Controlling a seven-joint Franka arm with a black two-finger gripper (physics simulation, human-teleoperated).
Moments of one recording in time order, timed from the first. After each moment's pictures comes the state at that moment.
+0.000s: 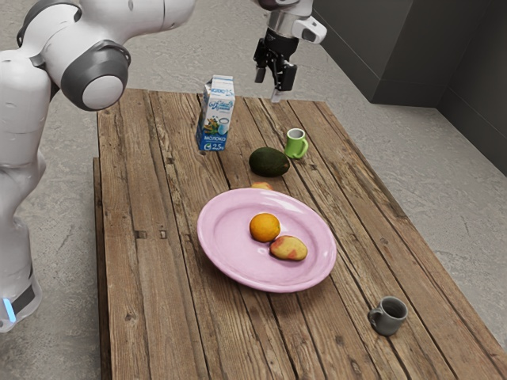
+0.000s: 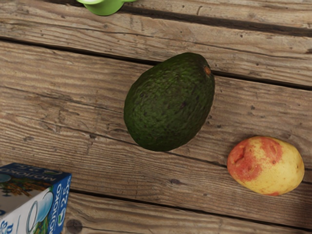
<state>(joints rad) -0.45 0.26 0.89 -1.29 -0.18 1.44 0.24</state>
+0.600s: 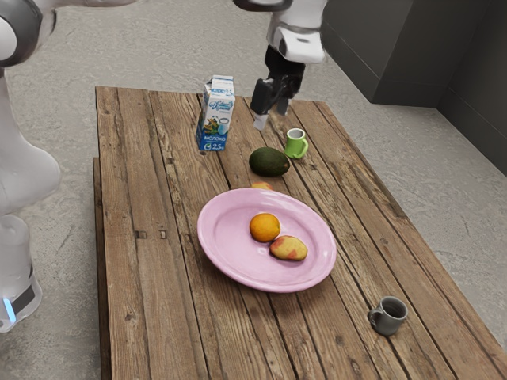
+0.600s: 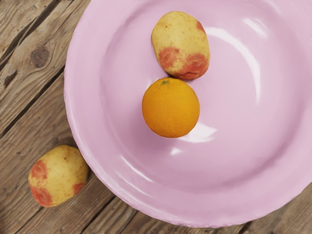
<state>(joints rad) -1.01 -0.16 0.86 -1.53 0.08 1.43 0.65</state>
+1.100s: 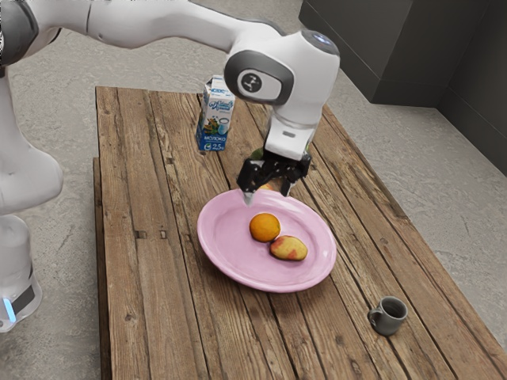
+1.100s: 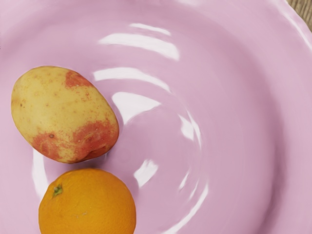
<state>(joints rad) -1.16 -0.20 0.83 -1.87 0.15 1.70 0.90</state>
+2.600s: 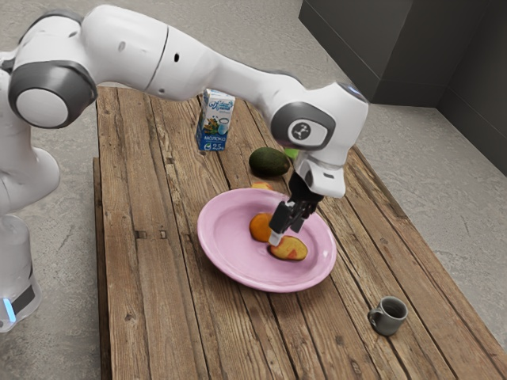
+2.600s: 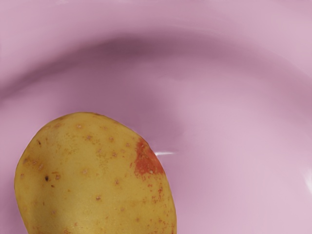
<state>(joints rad) -0.96 0.21 0.82 -1.72 -0.28 1.71 0.85</state>
